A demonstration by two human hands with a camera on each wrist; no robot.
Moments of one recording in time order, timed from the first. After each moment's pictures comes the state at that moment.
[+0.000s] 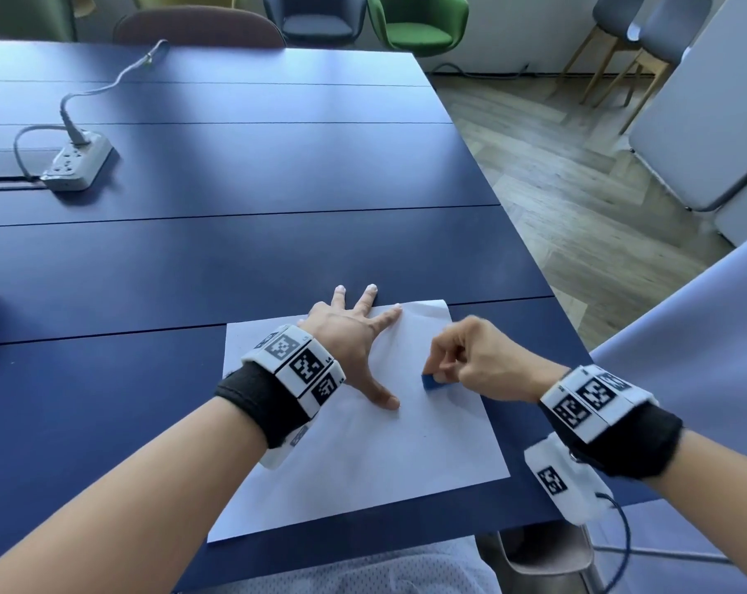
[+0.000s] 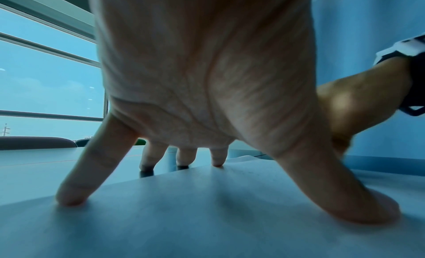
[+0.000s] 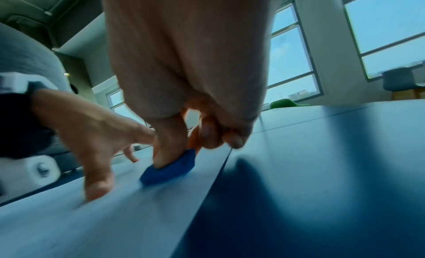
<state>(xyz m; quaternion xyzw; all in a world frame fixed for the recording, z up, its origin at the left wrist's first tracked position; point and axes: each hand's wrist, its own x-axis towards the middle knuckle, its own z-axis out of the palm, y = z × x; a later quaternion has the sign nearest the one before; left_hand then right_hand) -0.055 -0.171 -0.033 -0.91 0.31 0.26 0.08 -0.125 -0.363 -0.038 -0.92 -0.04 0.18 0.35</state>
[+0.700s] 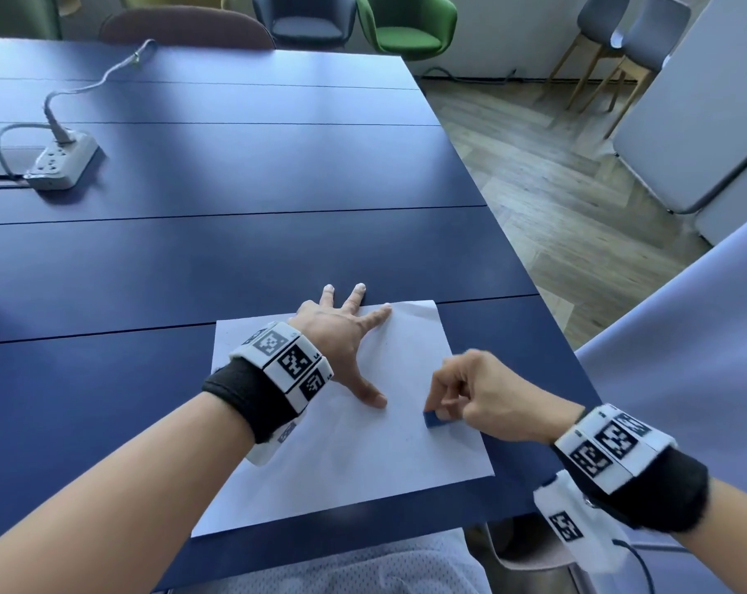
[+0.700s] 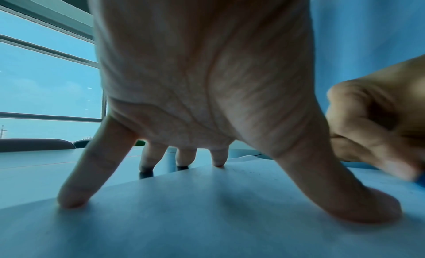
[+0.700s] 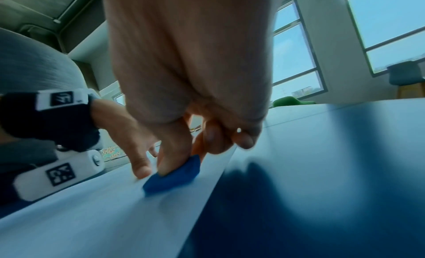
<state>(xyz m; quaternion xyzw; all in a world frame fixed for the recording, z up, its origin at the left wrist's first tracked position) -0.057 -0.172 -0.030 -0.91 0.30 0.26 0.09 -0.165 -0.366 -0.040 -0.91 -0.04 0.21 0.34</state>
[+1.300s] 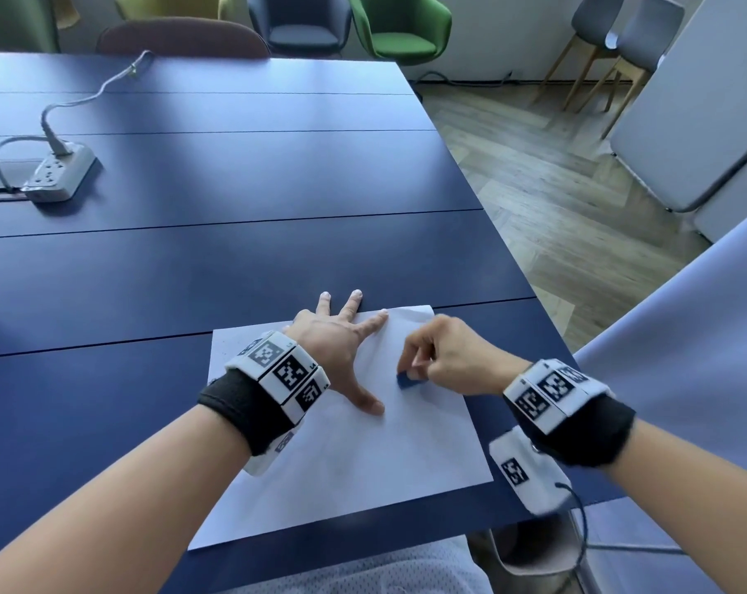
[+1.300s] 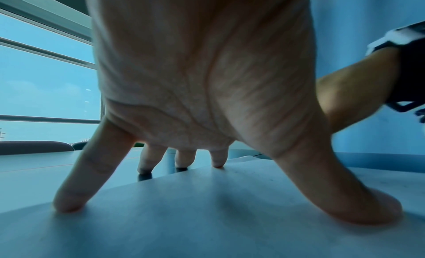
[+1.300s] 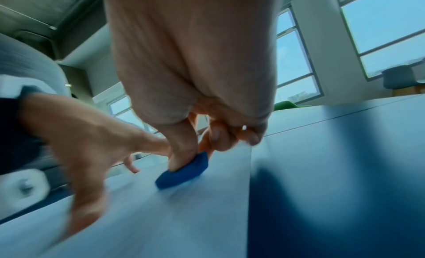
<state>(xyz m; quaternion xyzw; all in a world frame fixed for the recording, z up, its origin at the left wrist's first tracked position) -0.057 -0.172 -0.032 -0.91 0.30 0.26 0.09 -0.117 -0.348 -0.029 -0.93 -0.04 0.18 0.32</state>
